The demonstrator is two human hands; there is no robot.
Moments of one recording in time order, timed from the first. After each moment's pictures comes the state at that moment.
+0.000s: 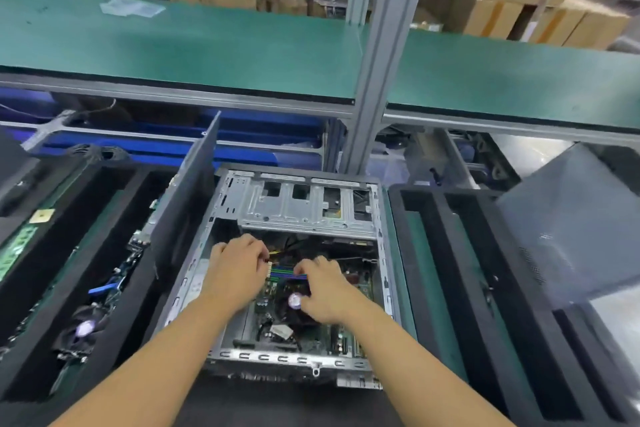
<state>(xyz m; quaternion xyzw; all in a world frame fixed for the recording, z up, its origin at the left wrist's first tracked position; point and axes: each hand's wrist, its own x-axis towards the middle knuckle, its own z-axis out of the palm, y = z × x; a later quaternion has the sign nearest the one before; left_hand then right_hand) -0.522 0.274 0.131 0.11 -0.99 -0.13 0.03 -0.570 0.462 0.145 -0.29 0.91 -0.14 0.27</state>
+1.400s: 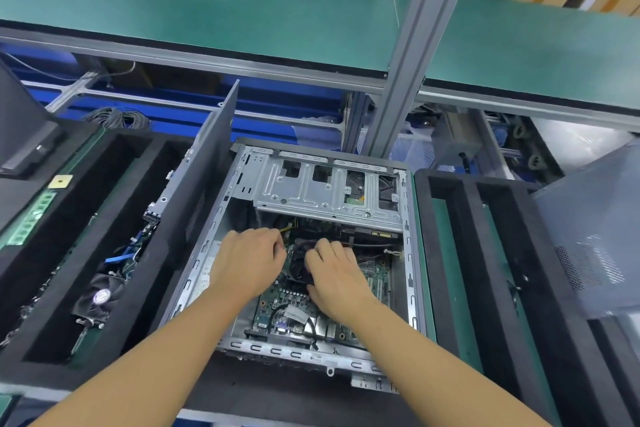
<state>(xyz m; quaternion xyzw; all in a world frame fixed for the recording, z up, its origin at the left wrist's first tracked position) -0.523 0.273 0.114 0.13 -0.99 -0.09 0.05 -0.572 0.452 0.105 -0.43 0.90 -0.05 0.05</state>
